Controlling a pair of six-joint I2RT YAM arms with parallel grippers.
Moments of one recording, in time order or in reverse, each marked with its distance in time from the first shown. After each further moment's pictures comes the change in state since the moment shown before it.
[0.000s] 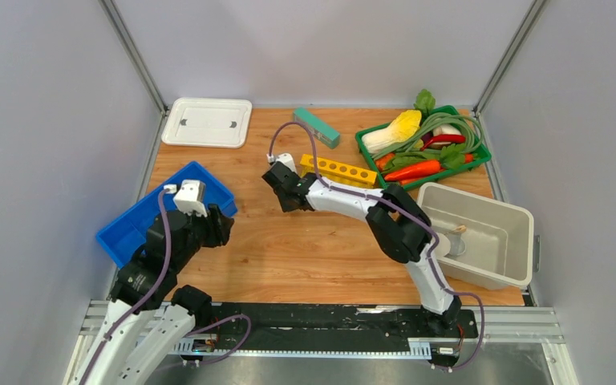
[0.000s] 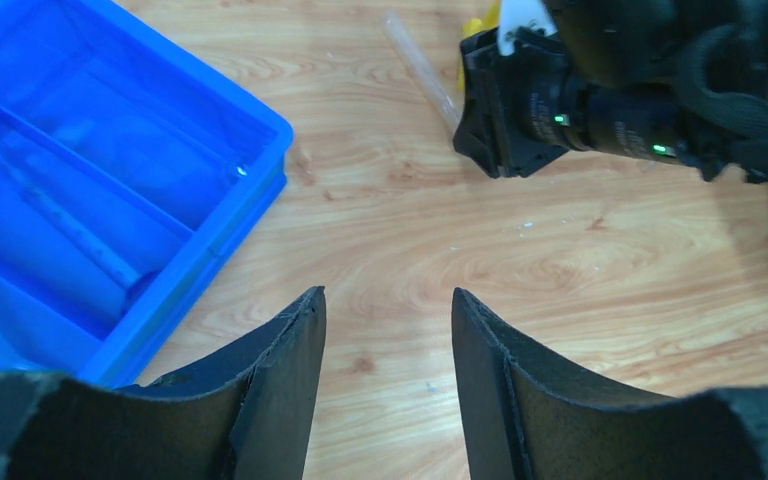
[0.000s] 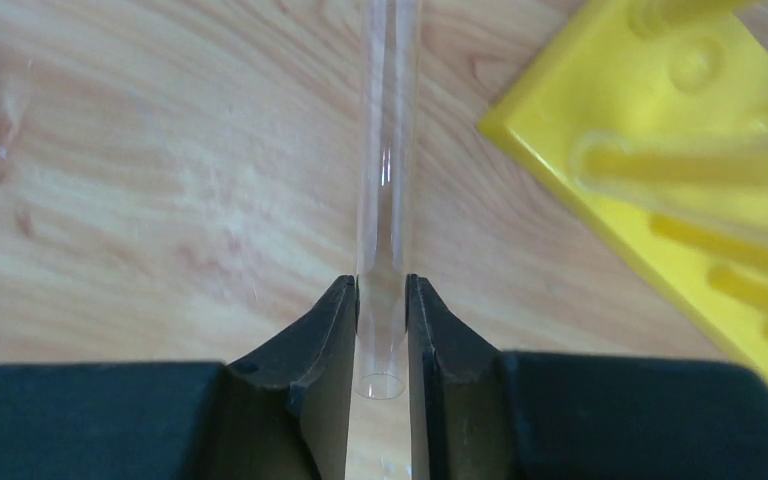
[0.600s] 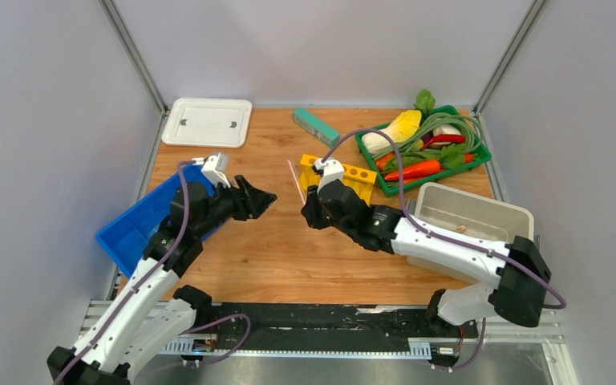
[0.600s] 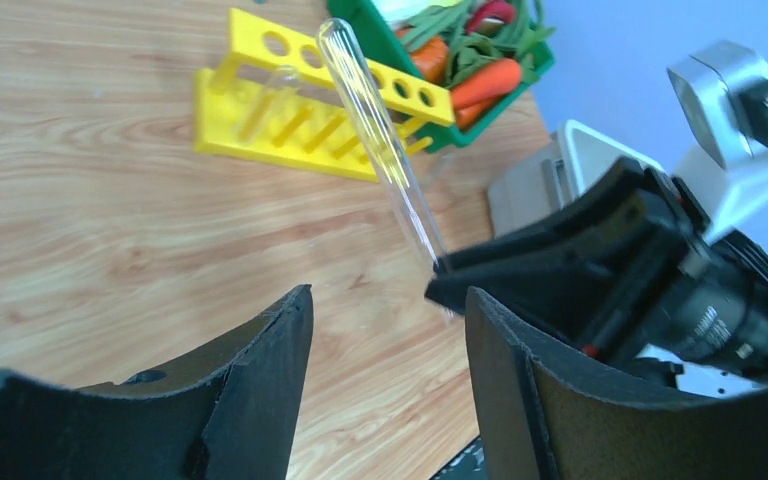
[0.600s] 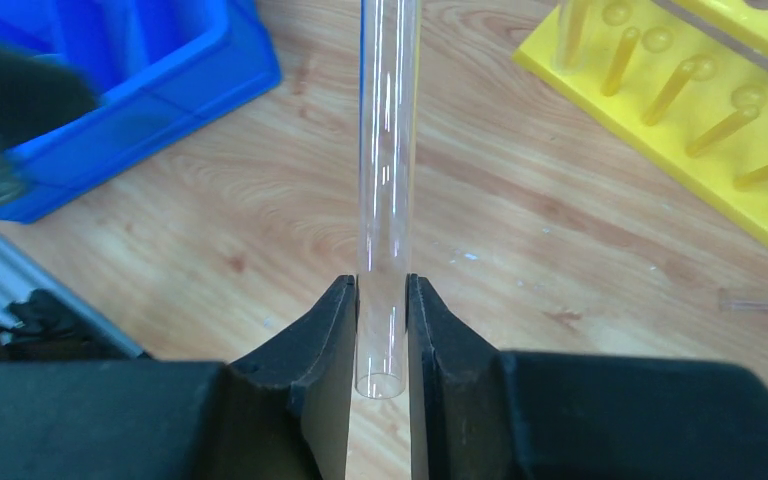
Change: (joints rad) left arm 0.000 0.280 -0.048 0.476 0.351 -0.321; right arm 0.098 -0.824 -0.663 0.231 -0.038 0.120
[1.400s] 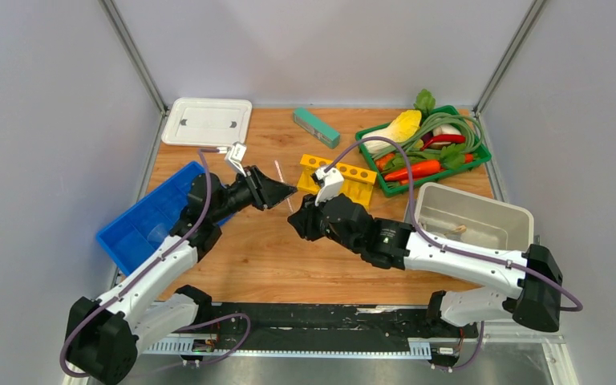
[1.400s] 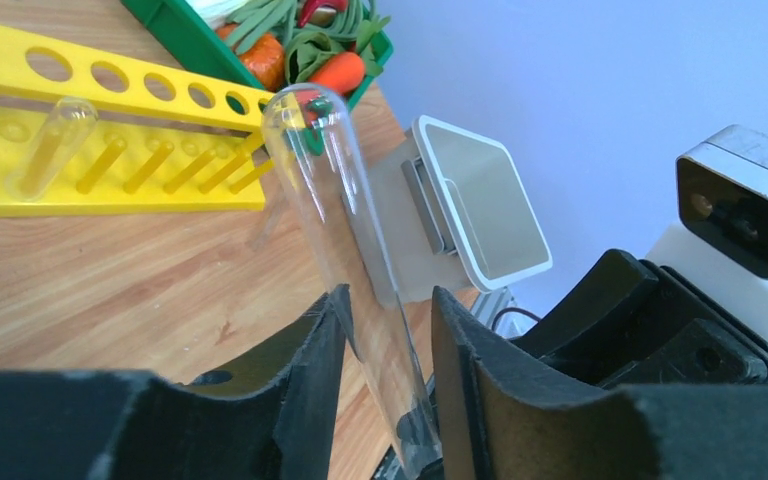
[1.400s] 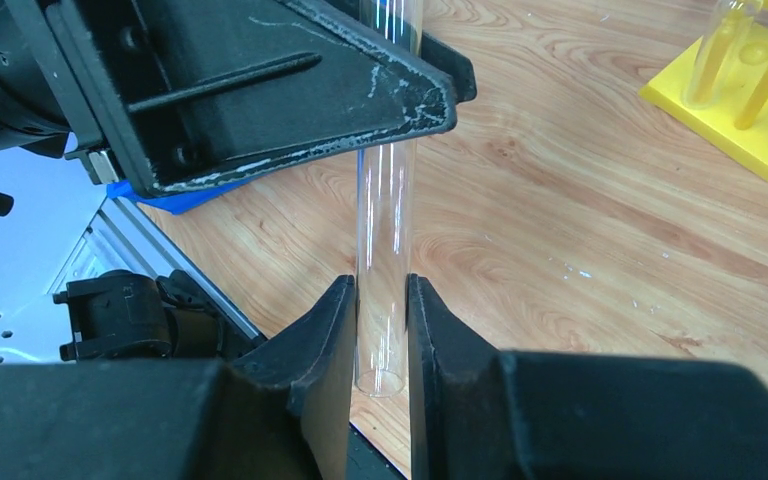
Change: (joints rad) left arm -0.001 0.273 -0.087 0.577 0.298 -0.214; right arm 0.143 -0.150 -0.071 0.133 0.015 0.069
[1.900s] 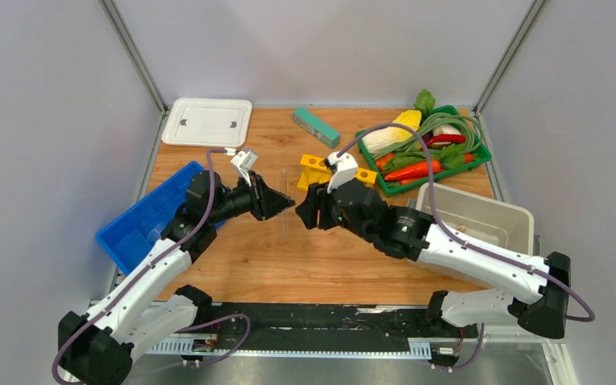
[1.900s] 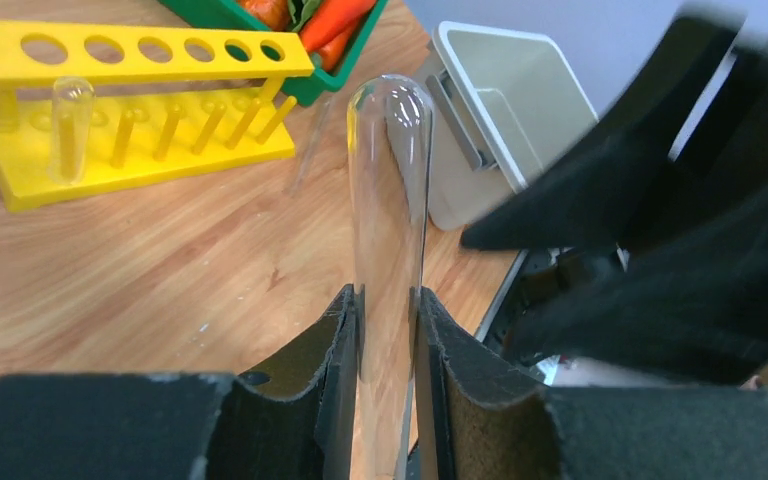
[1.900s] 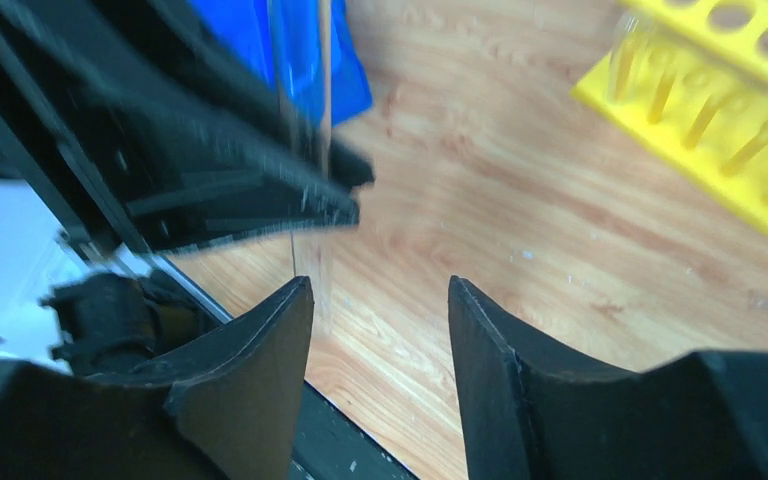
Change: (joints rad) left arm -0.023 -0.038 0.066 -0.242 0.070 0.255; right arm -0.032 -0.033 0.089 -0.206 0.010 -0.020
